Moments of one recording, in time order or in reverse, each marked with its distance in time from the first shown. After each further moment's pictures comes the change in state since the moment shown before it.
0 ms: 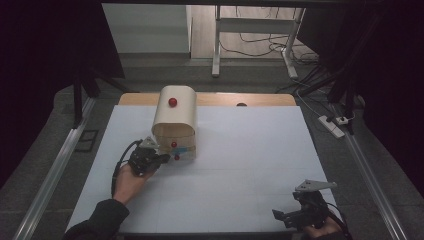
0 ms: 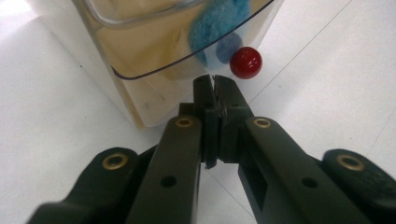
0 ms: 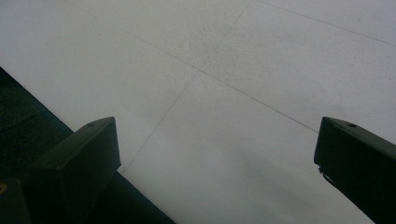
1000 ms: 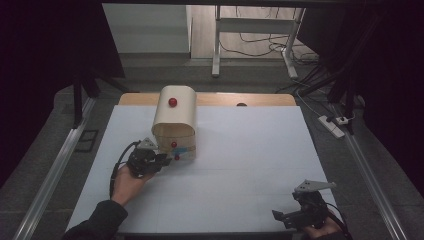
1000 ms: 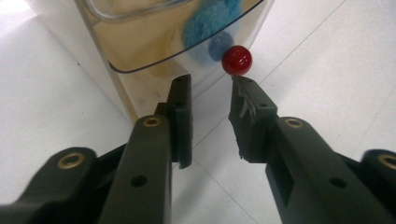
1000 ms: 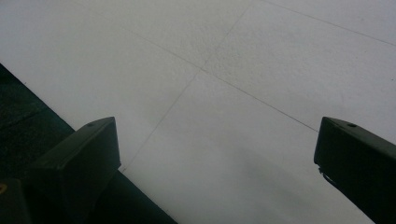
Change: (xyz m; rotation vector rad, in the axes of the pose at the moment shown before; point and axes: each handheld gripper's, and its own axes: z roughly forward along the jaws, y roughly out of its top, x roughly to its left) left arm -0.003 -0.003 -0.006 -0.014 -0.009 -0.009; right arm 0.001 0.000 0.000 0.006 -0.001 -0.010
